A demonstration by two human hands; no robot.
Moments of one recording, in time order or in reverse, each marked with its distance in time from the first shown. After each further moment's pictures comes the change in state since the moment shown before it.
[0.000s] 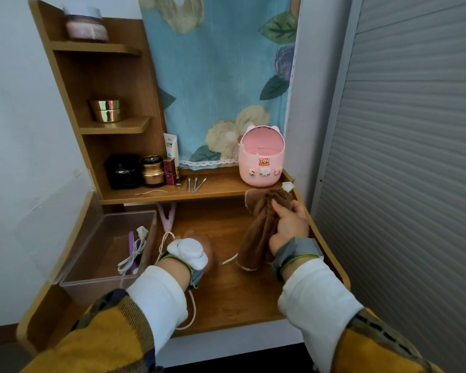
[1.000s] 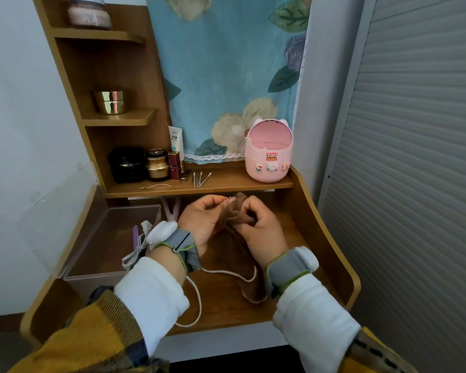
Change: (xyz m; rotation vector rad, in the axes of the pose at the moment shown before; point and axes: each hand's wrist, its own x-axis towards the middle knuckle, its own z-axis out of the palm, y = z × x) left_hand -0.016 0.010 -0.031 -1.875 0.258 0.092; right_hand -0.038 0.025 0.011 -0.761 -0.551 -0.473
